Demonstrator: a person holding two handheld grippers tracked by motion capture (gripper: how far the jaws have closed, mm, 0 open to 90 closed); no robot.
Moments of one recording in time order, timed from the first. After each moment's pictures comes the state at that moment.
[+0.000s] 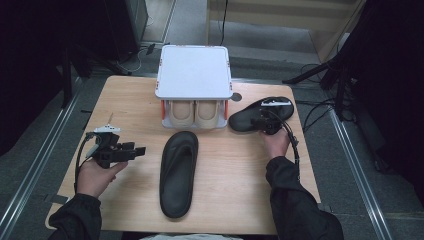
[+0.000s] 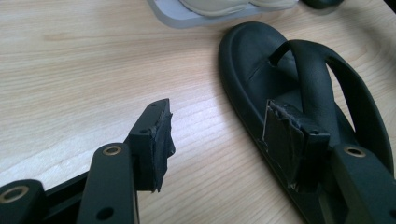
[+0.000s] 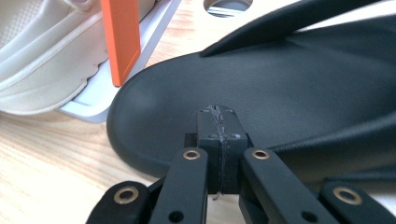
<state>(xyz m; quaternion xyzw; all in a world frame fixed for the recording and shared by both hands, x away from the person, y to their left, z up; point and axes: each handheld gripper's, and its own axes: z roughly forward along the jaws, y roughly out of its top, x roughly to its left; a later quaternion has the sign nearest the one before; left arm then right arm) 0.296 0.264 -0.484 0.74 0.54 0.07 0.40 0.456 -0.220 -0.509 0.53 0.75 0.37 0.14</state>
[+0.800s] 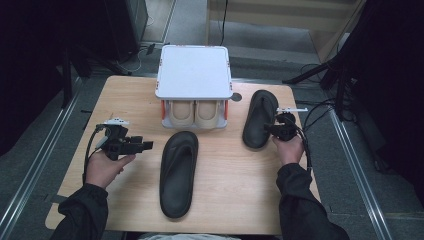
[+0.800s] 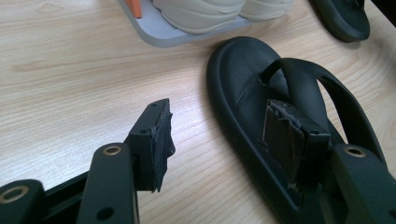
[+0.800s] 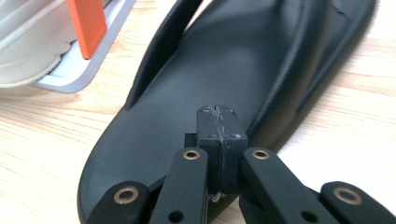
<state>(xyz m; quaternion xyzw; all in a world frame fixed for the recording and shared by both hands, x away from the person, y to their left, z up) 0.319 0.249 -0.481 0.75 0.53 0.06 0.40 0.436 -0.263 -0.507 0.56 0.74 0.36 0.13</state>
